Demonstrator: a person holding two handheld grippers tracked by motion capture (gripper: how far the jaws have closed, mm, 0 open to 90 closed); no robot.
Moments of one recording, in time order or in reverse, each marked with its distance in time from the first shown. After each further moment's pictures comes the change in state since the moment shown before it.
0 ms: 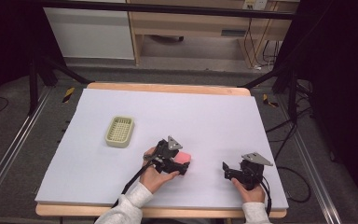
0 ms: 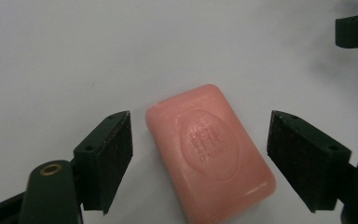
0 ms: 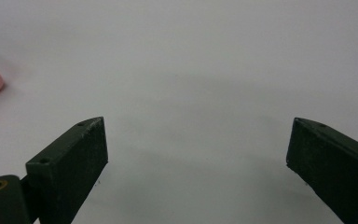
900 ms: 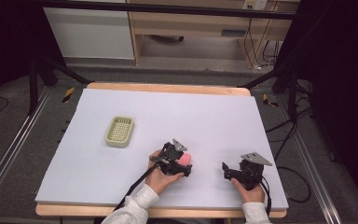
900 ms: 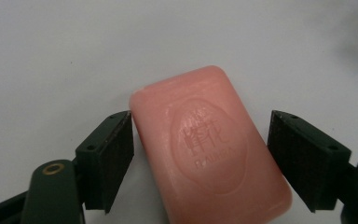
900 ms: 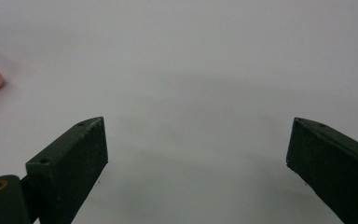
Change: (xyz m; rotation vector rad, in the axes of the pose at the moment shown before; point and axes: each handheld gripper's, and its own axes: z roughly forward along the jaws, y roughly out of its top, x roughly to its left) left arm -0.006 -0.003 0.023 0.065 0.022 -0.037; right arm 0.001 0.000 0.001 0.003 -0.005 -0.013
